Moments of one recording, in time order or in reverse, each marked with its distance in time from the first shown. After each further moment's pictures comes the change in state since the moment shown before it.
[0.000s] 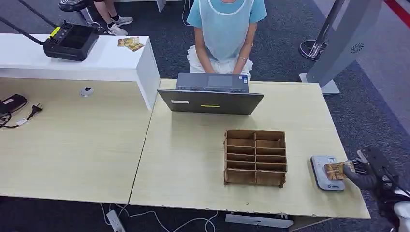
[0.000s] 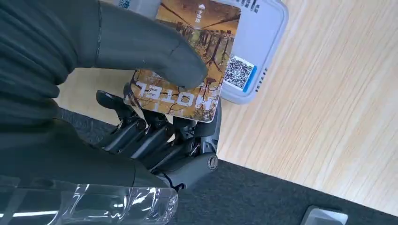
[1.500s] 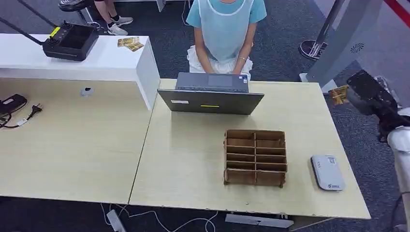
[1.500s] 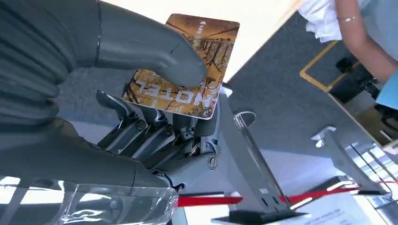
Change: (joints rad) left arm -0.005 0.000 0.005 0.000 -0.039 -0.009 0.026; right arm -0.483 -0.016 0.219 -0.161 0.365 -0.121 0.068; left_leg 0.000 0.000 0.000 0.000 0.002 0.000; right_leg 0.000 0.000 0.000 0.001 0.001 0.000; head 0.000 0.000
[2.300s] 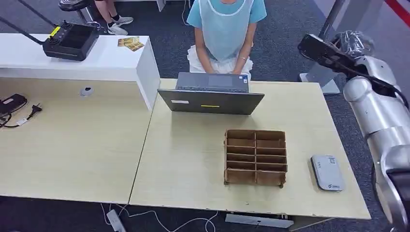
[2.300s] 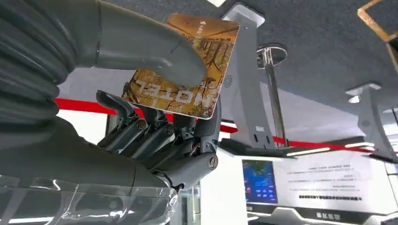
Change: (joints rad) left arm -0.011 0.000 -0.010 0.000 -0.080 -0.015 0.019; right arm -0.469 0.219 0.315 0.431 0.471 -0.126 0.110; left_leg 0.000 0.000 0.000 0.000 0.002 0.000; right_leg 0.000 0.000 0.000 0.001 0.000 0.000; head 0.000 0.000
